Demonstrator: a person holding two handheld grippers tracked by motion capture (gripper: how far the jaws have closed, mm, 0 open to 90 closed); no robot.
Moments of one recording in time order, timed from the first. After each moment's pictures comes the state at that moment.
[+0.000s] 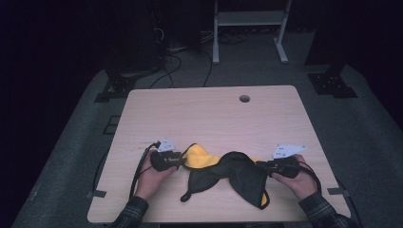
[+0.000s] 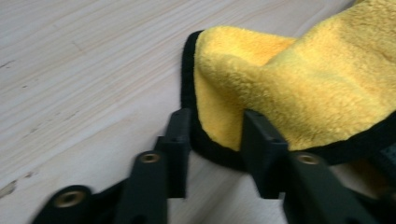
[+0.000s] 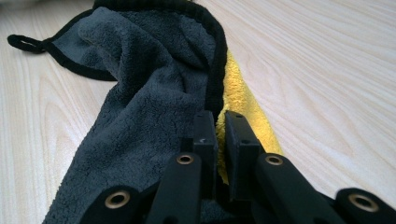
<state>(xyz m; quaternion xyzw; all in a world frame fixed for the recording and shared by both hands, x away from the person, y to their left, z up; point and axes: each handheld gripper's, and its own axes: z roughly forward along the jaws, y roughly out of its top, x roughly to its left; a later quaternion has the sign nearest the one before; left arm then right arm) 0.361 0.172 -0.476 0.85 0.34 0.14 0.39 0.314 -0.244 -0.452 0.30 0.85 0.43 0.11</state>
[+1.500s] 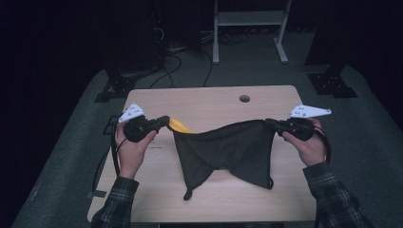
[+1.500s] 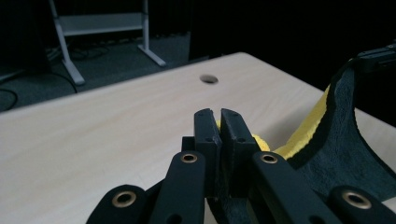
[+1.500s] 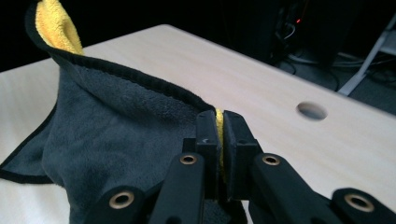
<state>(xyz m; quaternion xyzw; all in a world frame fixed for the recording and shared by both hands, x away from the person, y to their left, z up) 0.371 0.214 -0.341 0.74 0.36 0.19 0.54 0.372 -0.270 -0.360 0.33 0.77 0.50 0.20</state>
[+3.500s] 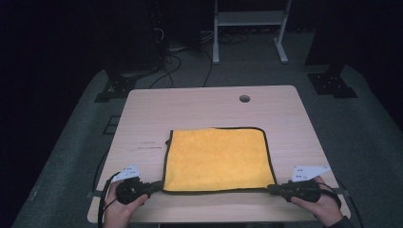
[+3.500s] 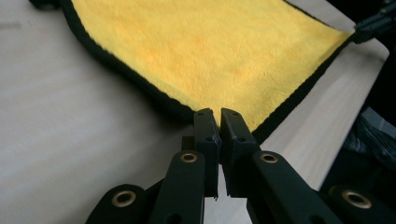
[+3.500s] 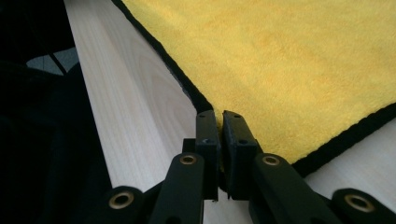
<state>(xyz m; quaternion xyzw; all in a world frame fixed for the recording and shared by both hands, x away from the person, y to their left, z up) 0.244 0.241 -0.447 0.79 0.41 0.03 0.46 0.250 -0.279 -0.455 0.27 0.85 0.45 0.04</state>
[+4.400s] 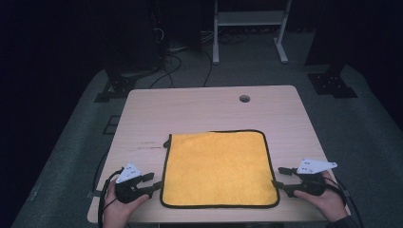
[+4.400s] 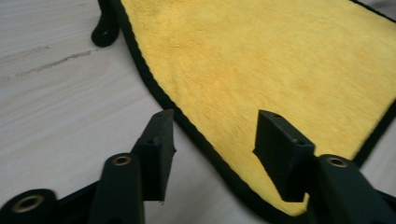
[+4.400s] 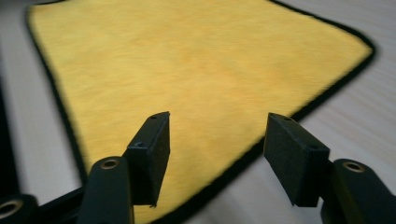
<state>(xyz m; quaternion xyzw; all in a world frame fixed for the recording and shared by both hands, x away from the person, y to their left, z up) 0.261 0.246 -0.450 0.80 0.39 0.14 0.43 0.270 -0.299 -0.458 0.32 0.83 0.44 0.13</state>
